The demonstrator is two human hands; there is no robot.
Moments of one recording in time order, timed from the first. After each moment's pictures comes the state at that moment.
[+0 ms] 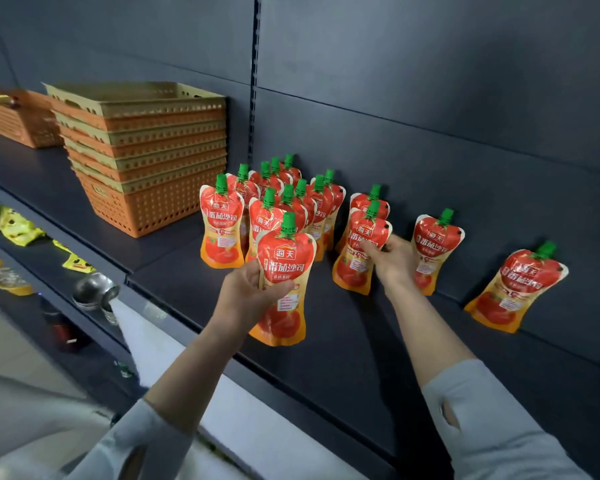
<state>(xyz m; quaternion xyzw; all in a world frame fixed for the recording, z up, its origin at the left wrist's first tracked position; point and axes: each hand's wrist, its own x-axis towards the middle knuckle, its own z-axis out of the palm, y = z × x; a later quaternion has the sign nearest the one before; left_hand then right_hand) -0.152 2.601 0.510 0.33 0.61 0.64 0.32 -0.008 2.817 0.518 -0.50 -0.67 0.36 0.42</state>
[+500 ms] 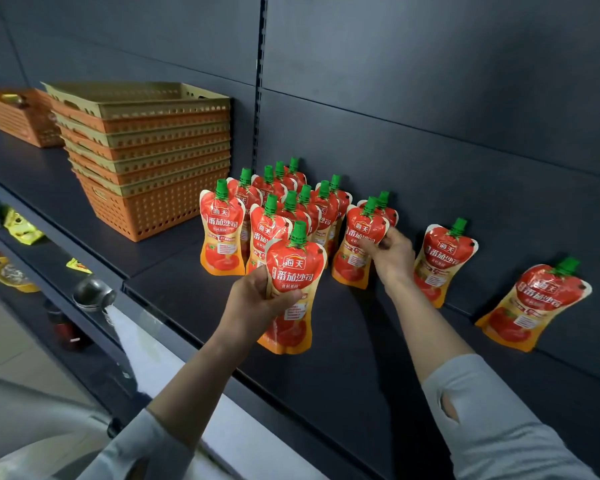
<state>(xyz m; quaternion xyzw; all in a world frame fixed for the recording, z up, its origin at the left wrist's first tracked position) -0.154 2.619 0.504 0.36 0.61 0.63 0.31 -0.027 2.842 0.522 -0.46 -0.69 0.38 0.41</state>
